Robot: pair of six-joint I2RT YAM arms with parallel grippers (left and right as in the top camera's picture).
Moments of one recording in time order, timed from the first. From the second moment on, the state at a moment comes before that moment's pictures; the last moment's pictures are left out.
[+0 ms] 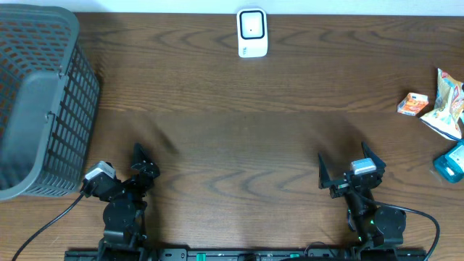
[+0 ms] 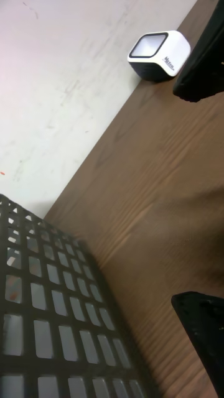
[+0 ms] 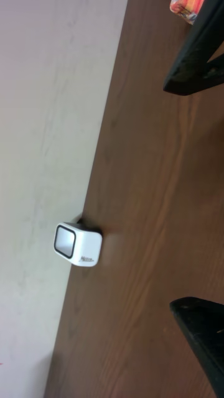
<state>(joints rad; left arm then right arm) -0.14 0.05 0.07 -0.23 -0.40 -0.60 0.04 0.01 0.01 -0.06 -0.19 -0.13</state>
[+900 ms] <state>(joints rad) -0.04 0.01 0.03 -0.13 -0.16 -0.23 0.04 0.01 0.01 -0.06 -0.19 -0.13</state>
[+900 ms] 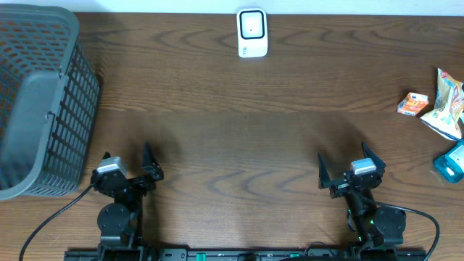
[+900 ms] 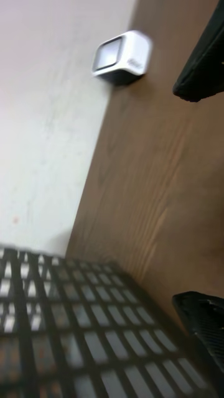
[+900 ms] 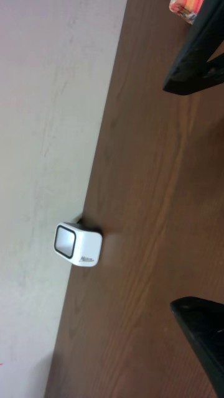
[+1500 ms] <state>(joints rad) -0.04 0.01 0.03 -0.13 -0.09 -0.11 0.04 0.01 0.01 -0.06 -0.19 -0.13</state>
